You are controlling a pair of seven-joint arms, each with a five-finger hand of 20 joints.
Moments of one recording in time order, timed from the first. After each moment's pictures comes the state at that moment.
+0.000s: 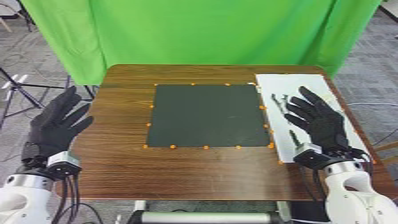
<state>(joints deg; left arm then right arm) 128.8 -63.2 -109.6 -124.0 41.9 2.2 5.5 -114.2 -78.4 102.5 -116.3 -60.6 -6.9 1.6</state>
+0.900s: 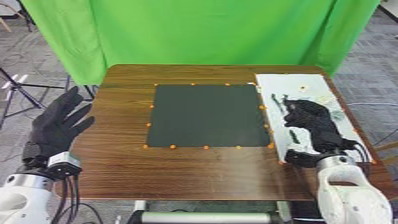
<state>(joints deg) 129.2 -62.6 -109.8 -124.2 42.0 1.9 5.2 -113.8 -69.4 93.5 -118.8 -85.6 11.9 6.9</state>
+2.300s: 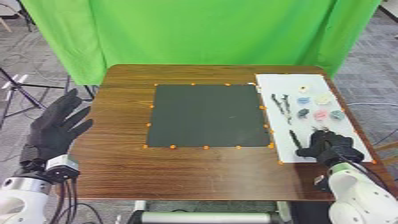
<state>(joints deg) 130.9 -62.4 -110.6 -125.0 42.2 2.0 5.2 -117.2 -56.0 91.4 -119.8 -140.7 -12.6 32.6</state>
